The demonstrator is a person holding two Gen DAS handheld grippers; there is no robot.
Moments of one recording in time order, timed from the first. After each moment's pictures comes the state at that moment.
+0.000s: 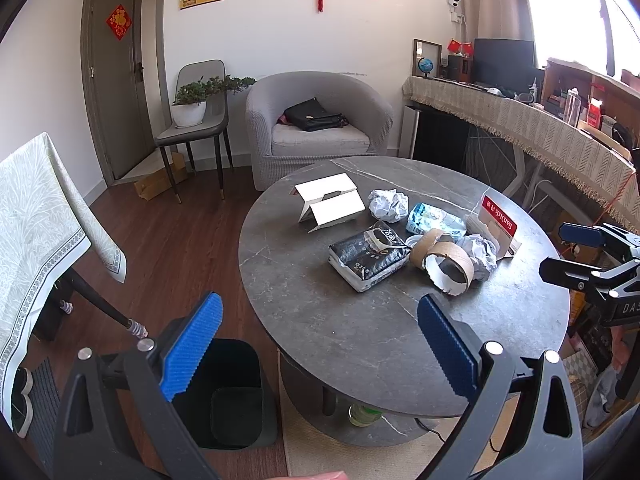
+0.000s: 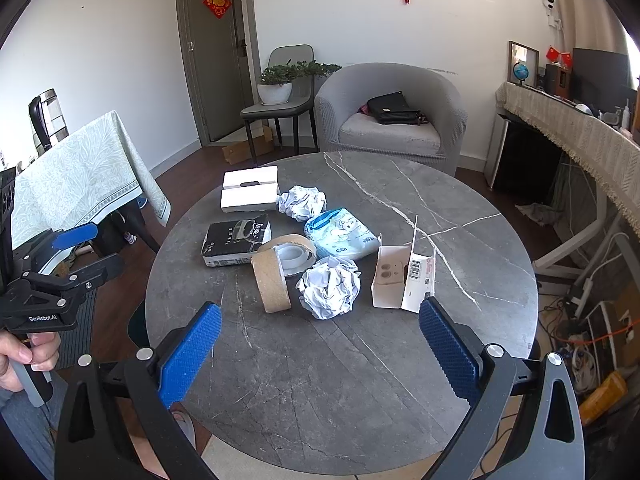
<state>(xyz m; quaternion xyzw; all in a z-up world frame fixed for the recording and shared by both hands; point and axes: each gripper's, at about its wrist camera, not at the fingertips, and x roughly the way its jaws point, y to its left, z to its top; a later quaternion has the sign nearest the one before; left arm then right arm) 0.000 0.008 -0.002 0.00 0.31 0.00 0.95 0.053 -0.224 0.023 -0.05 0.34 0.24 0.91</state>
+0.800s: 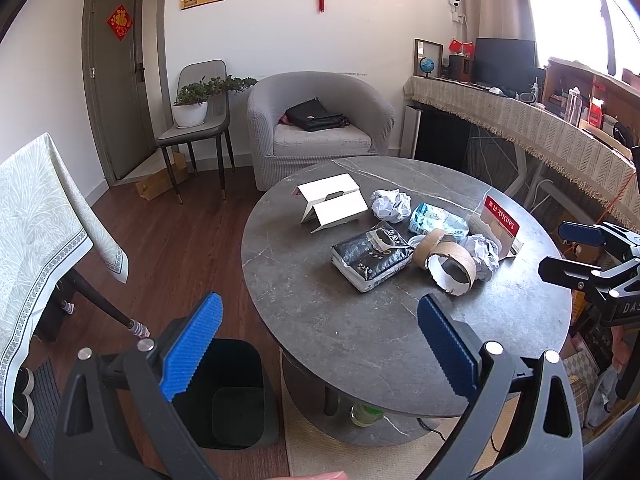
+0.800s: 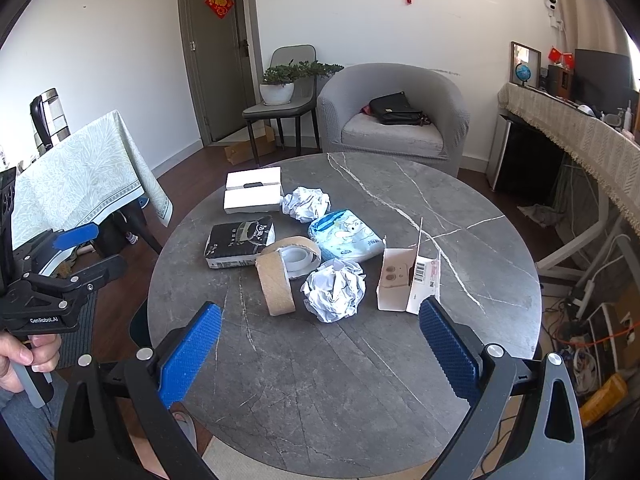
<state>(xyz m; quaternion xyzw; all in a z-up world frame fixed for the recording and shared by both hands) 0.000 0.009 0.000 0.00 0.31 0.00 0.95 0.055 -0.220 0.023 -0.05 0.34 0.24 0.91</state>
